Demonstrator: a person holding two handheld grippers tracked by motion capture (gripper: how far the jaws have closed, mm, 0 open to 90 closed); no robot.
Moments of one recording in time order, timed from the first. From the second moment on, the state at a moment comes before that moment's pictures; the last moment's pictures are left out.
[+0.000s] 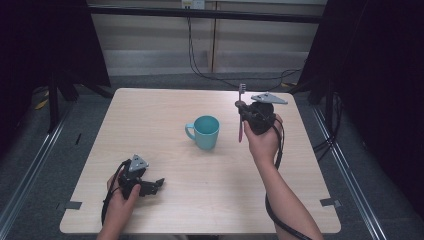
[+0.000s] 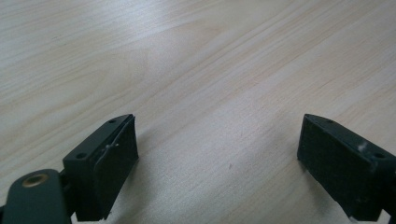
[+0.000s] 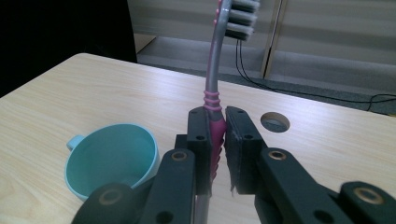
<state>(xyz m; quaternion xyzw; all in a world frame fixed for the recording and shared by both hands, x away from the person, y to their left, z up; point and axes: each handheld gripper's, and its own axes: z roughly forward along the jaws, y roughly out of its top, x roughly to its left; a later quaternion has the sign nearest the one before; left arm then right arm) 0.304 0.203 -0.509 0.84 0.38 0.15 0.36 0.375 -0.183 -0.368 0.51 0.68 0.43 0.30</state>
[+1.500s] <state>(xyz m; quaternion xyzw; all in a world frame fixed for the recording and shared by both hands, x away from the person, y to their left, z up) 0.304 0.202 -0.509 0.84 0.38 0.15 0.36 0.384 -0.170 -0.359 0.48 0.68 0.46 0.32</state>
